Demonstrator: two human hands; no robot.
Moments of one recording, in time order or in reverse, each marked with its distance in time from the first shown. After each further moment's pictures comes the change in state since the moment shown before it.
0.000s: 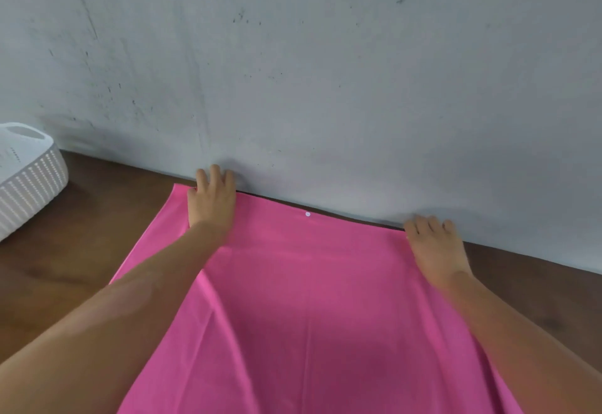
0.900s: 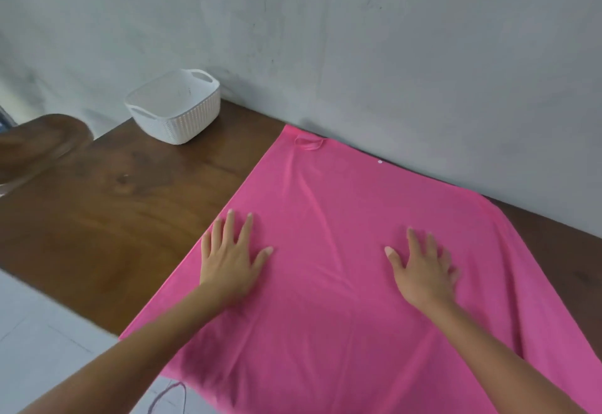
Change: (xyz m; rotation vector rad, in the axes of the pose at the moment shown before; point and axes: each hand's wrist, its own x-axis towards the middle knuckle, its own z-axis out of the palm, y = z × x) left_hand -0.331 -0.123 -0.061 -0.247 -0.234 -0.144; right_hand -0.169 -0.157 -0.103 0.565 -0.458 0.302
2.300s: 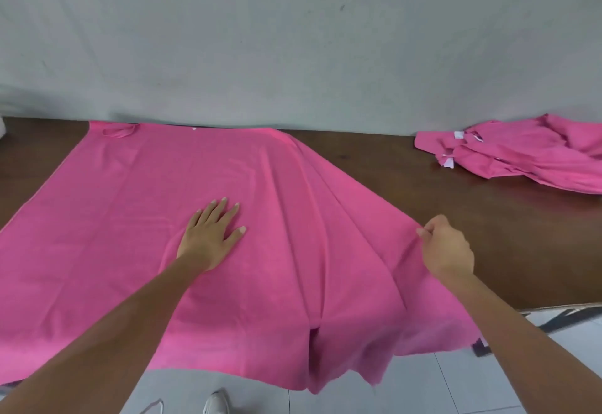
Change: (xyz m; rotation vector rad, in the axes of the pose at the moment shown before) left_hand -0.103 0.242 0.065 0.056 -0.133 0.582; right_hand -0.232 0.373 -0.070 0.291 0.376 0.497
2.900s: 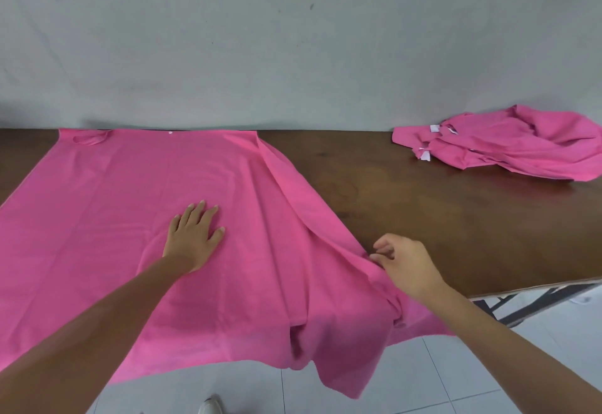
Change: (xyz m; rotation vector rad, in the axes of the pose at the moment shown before) left_hand 0.008 0.015 0.002 -0.018 0.022 -0.061; right_hand -0.042 0.006 0.001 0.163 -0.272 -0.243
